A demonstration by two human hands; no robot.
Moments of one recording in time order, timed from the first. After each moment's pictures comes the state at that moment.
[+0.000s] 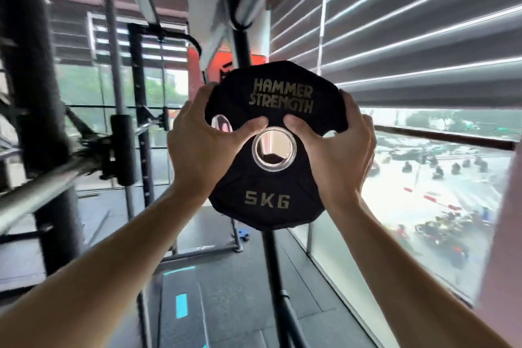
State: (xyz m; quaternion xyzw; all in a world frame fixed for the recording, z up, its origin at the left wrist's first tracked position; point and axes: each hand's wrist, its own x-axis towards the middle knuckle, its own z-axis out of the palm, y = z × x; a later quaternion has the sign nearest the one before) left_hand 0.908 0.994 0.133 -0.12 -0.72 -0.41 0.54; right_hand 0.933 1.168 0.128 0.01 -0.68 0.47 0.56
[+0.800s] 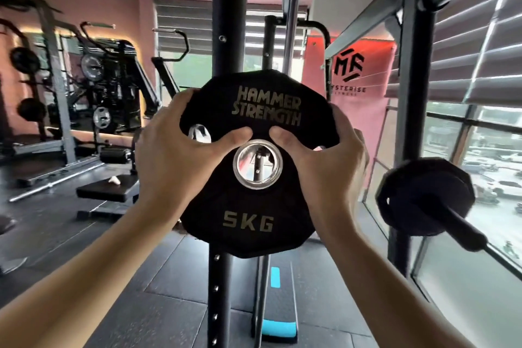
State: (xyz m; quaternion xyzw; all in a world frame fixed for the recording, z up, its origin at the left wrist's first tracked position) left_hand 1.034 0.716 0.096 0.09 -0.76 -0.32 0.56; right_hand 0.964 0.883 0.095 0.16 -0.69 0.59 0.39
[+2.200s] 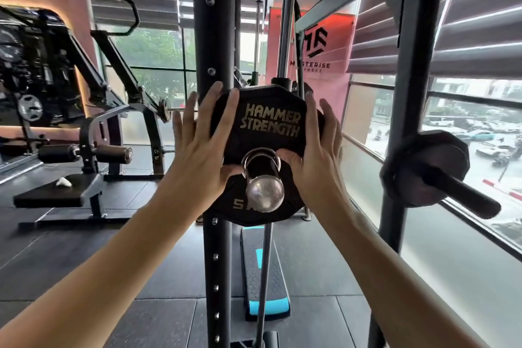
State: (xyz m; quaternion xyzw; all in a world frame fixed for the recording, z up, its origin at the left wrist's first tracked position) left_hand 0.940 0.618 0.047 -0.11 -0.88 -0.07 0.46; right_hand 0.888 0.806 0.038 0.22 -0.82 0.34 0.41
